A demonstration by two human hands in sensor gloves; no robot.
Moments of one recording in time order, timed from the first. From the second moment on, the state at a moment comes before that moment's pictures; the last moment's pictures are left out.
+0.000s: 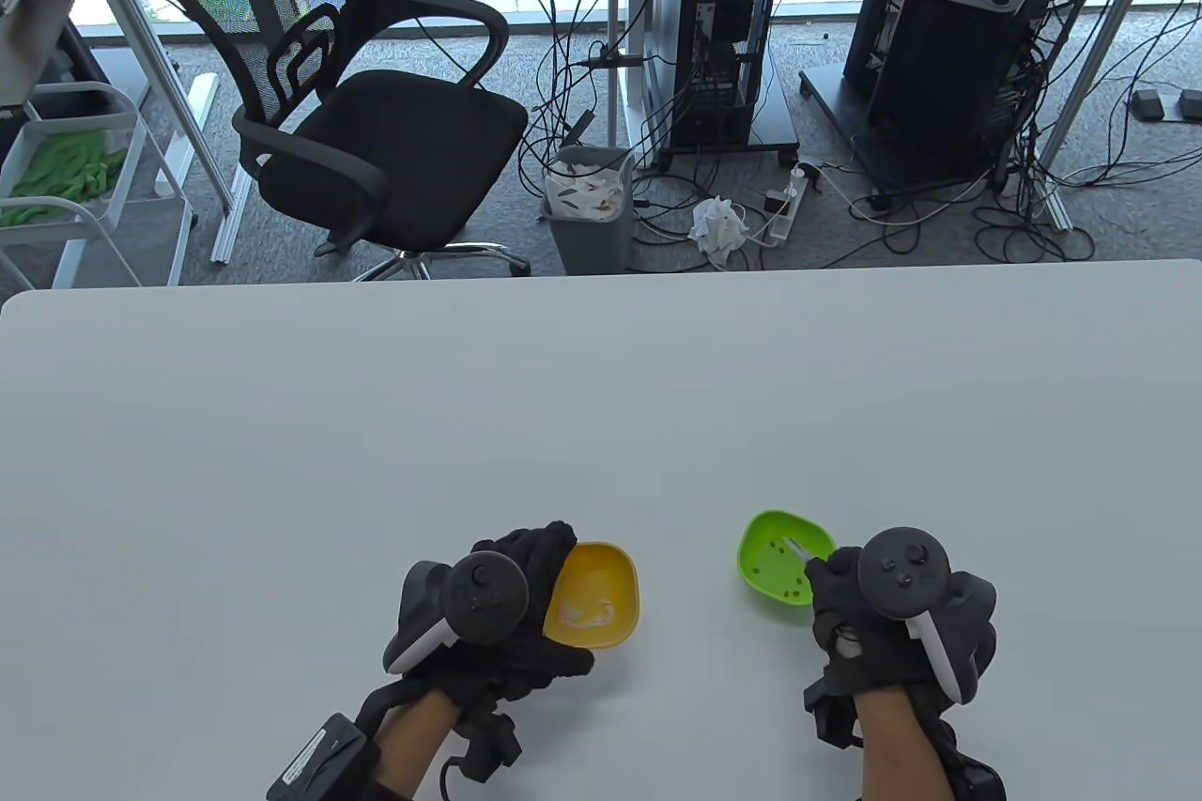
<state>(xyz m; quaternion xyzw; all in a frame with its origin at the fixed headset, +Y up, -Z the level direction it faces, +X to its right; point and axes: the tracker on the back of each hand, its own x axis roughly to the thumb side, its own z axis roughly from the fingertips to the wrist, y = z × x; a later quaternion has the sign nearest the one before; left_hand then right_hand) -0.145 -0.730 -0.283 -0.13 -0.21 0.22 0.94 0.211 -0.687 -0.255 -0.16 -0.02 0.95 0.25</state>
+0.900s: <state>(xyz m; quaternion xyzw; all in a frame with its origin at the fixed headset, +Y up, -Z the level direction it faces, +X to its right) -0.159 -0.778 -0.336 -0.27 -0.15 0.26 0.92 0.205 -0.691 -0.257 -0.13 0.00 0.95 0.29</state>
